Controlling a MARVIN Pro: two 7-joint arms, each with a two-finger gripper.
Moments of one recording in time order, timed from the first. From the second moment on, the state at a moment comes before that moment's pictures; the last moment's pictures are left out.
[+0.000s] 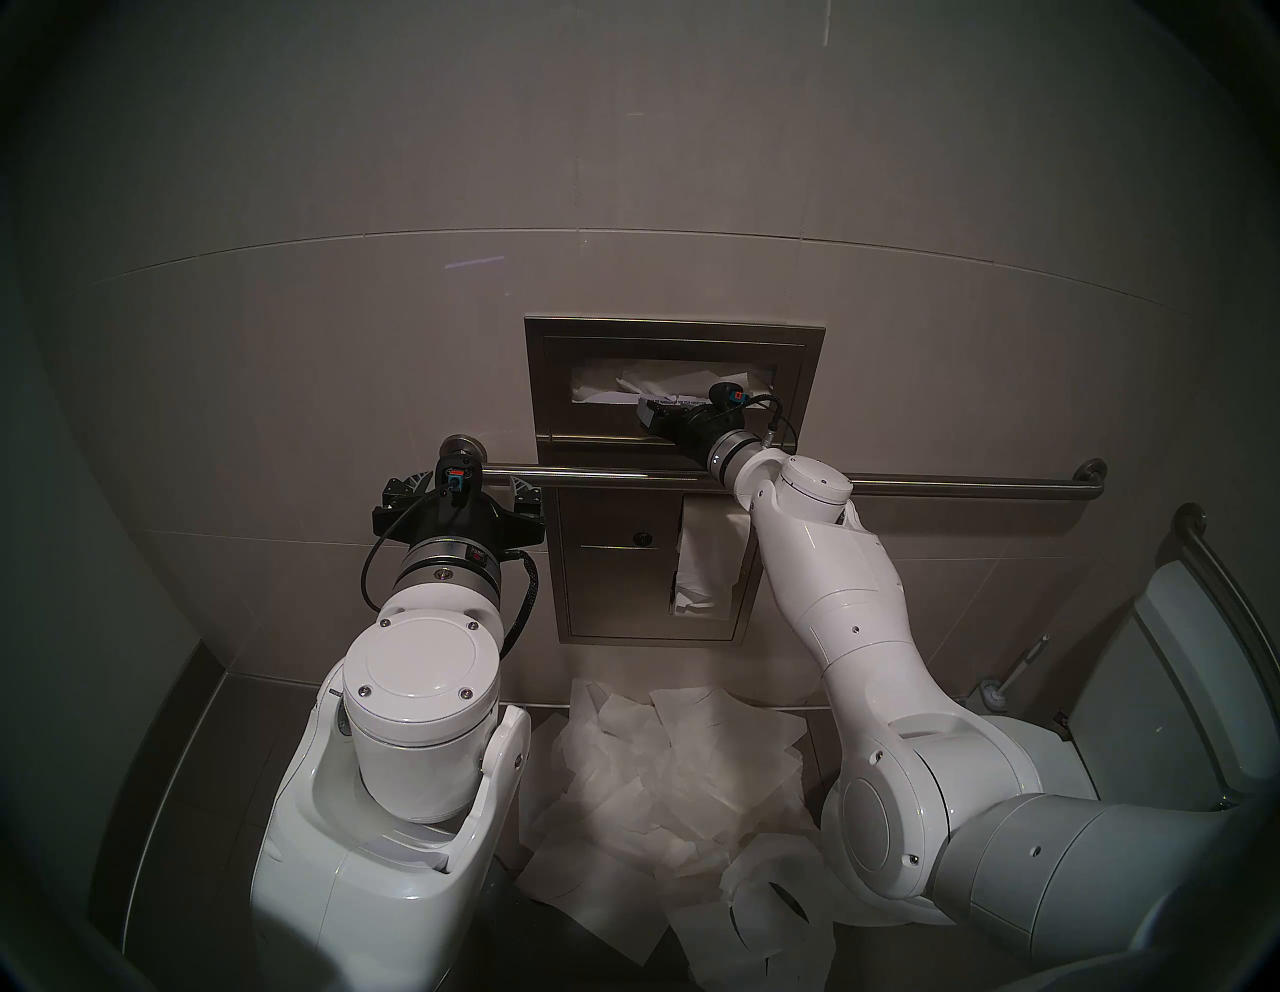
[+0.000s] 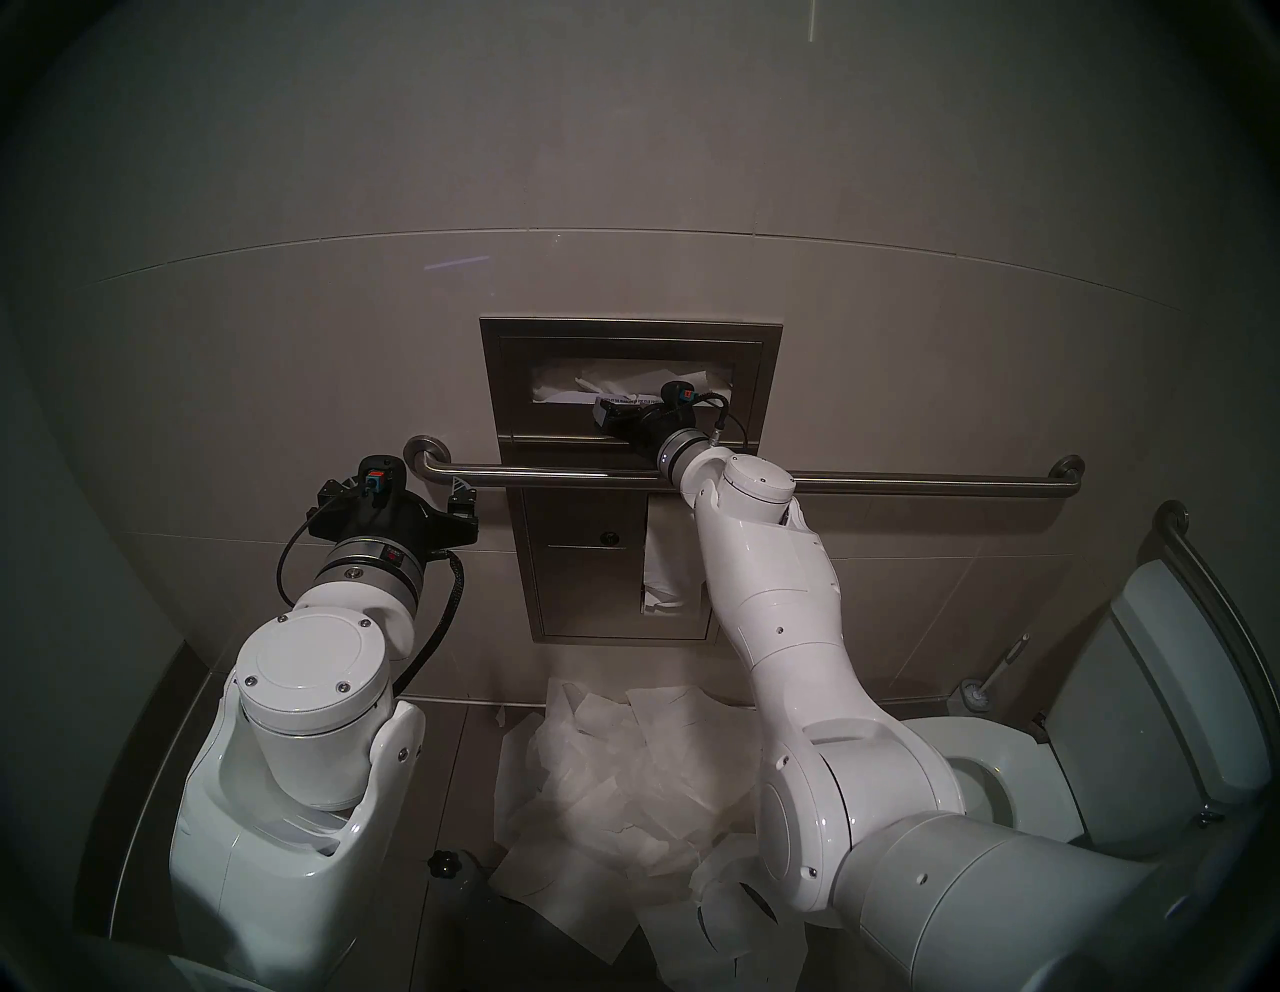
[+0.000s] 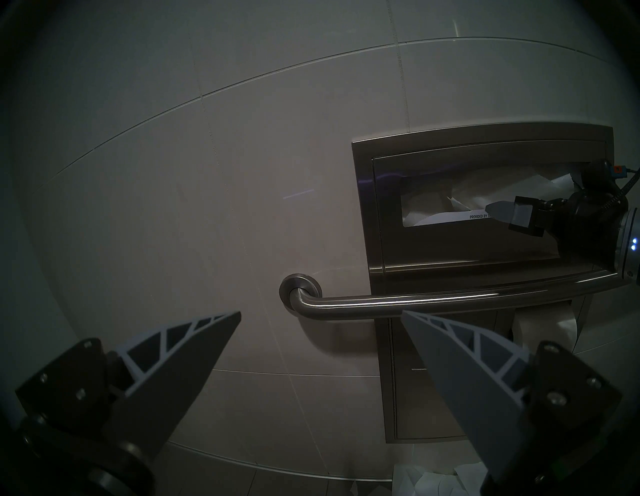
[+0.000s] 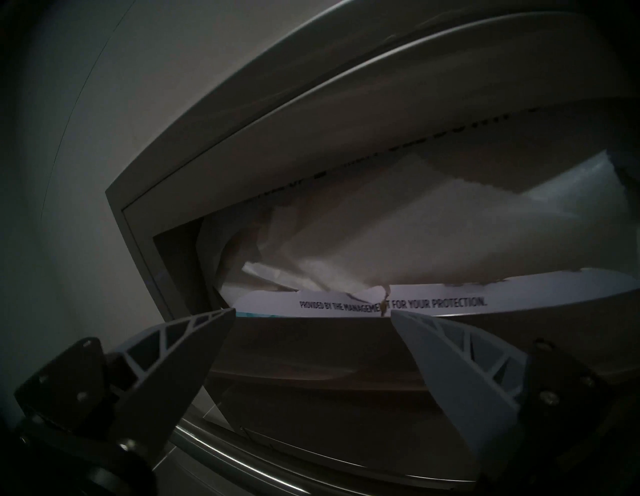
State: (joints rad) left arm 1.84 -1.47 -1.27 -2.37 0.11 0.75 0.44; right arm -0.98 -1.63 1.55 -1.05 0.24 0.20 0.38
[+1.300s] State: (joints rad) left arm 1.84 -1.47 -1.27 -2.38 0.11 0.75 0.43; right arm -1.12 -1.59 1.63 -1.44 0.19 0.45 0.24
